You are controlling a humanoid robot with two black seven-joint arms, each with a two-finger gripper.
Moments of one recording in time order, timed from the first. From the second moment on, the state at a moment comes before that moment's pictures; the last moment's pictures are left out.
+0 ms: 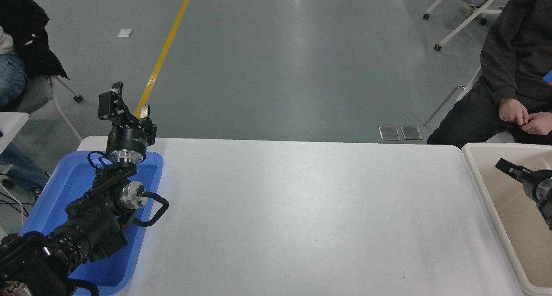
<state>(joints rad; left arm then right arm) -0.77 0.14 -0.63 -0.32 0.06 -0.12 -0.77 0.80 -0.42 -0.50 0.05 -0.26 0.07 0.17</state>
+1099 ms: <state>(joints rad) -0.77 0.14 -0.63 -0.32 0.06 -0.12 -0.77 0.76 -0.26 0.65 0.65 0.05 0.16 0.17</state>
